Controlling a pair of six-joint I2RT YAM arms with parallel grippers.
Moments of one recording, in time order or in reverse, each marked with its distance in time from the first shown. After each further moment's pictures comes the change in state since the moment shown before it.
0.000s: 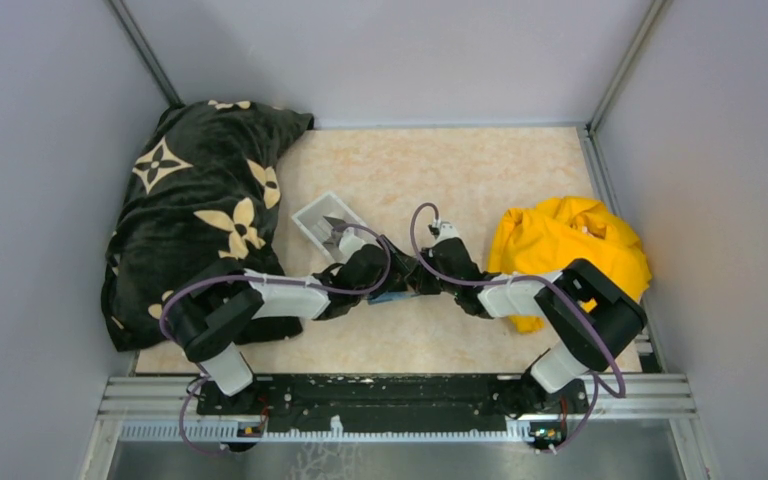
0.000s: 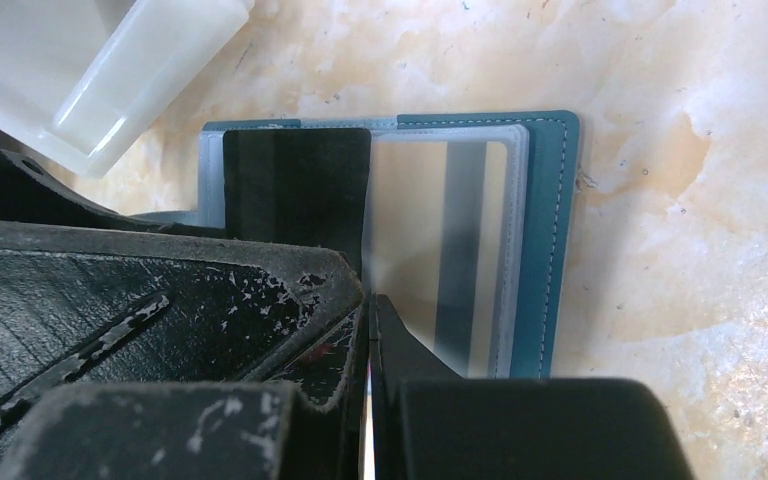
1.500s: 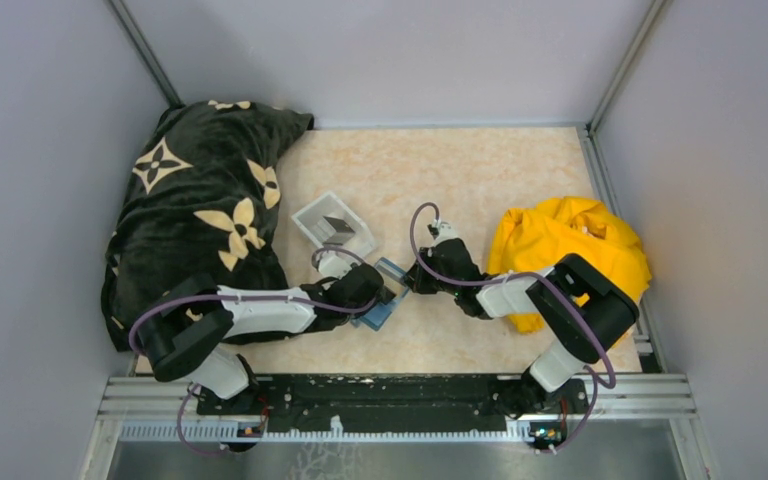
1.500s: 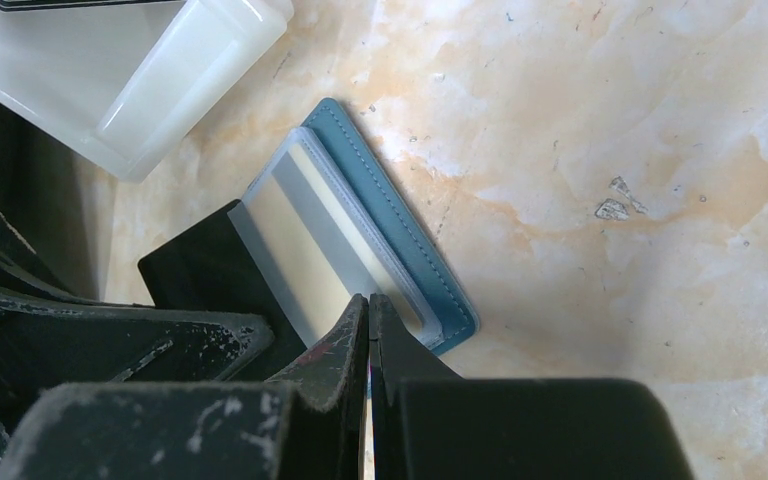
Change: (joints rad) left arm -0.062 -0.163 -0.064 -0.378 -0.142 -0.174; right arm -0.021 0.050 -0.021 0.121 -0.062 0.033
